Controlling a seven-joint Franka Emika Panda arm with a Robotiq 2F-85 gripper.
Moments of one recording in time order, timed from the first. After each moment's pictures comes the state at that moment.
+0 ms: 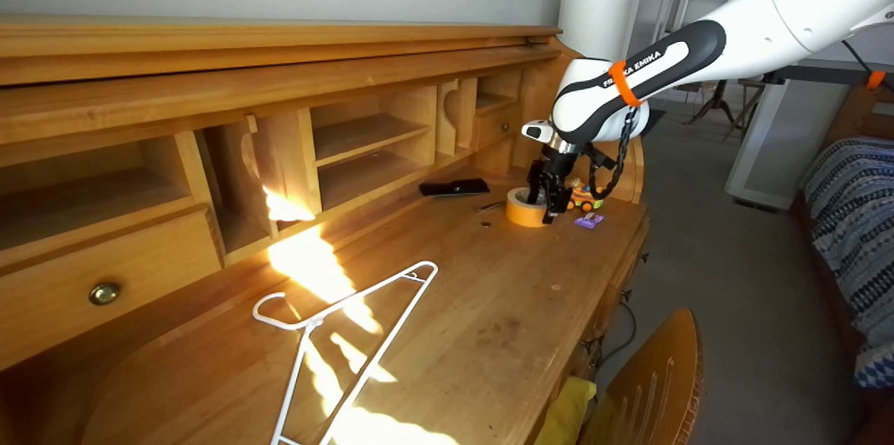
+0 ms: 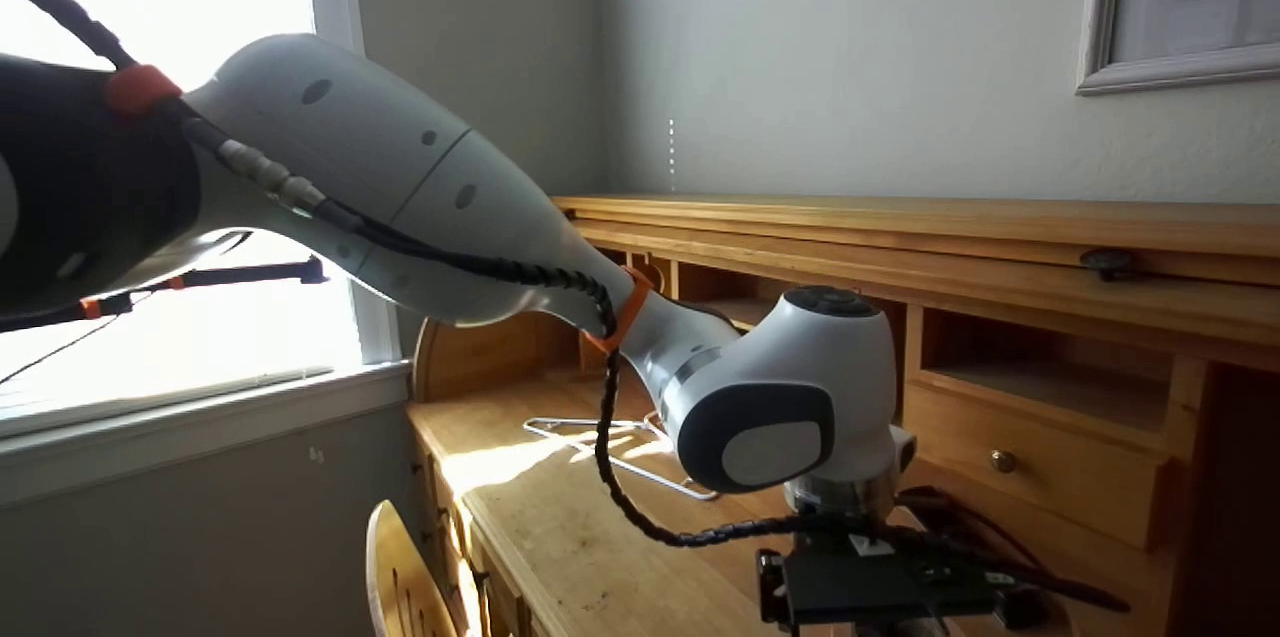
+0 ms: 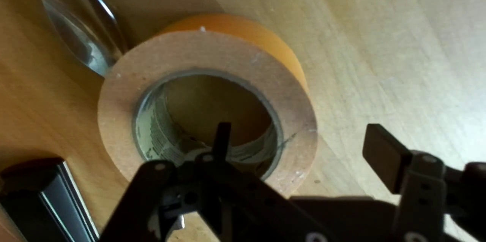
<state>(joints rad) -0.38 0.93 0.02 -1.33 0.09 2.39 -1.31</state>
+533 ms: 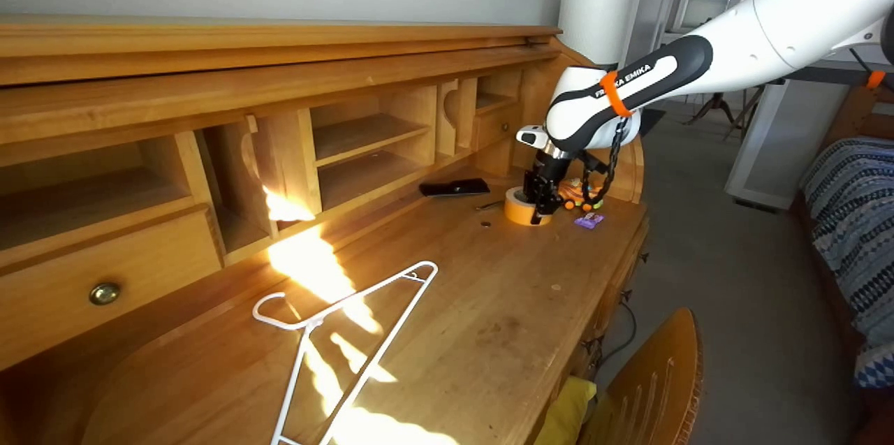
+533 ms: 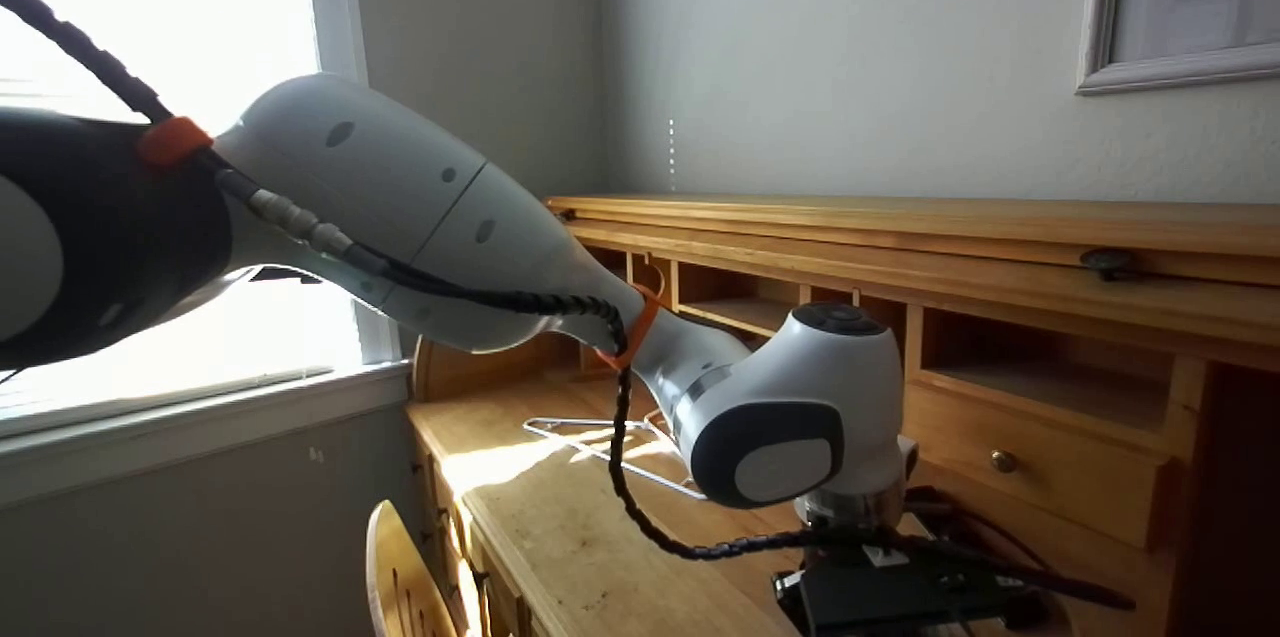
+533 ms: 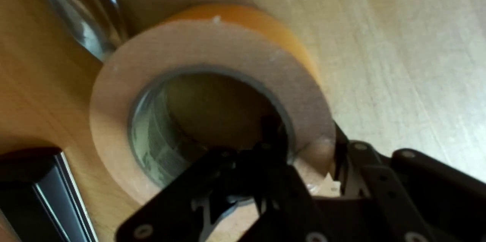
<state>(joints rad) -0.38 0.99 0.03 -1.25 0.08 2.39 -1.36</state>
